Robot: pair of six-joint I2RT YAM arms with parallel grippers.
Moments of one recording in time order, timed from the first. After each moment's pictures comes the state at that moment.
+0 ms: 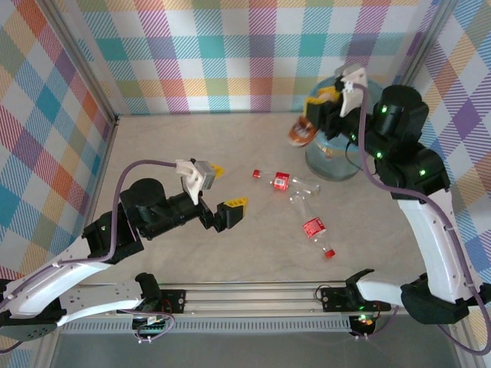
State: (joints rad) left arm -1.04 0.86 1.16 -0.42 -0.07 -0.13; right arm 0.42 1.23 1.83 -0.68 -0.11 -0.06
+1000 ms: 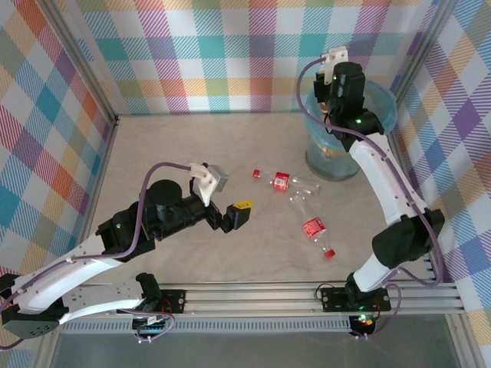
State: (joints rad) left arm -1.04 0.89 1.10 -0.42 -0.12 -0.11; right arm 0.32 1.63 1.76 -0.31 0.38 -0.17
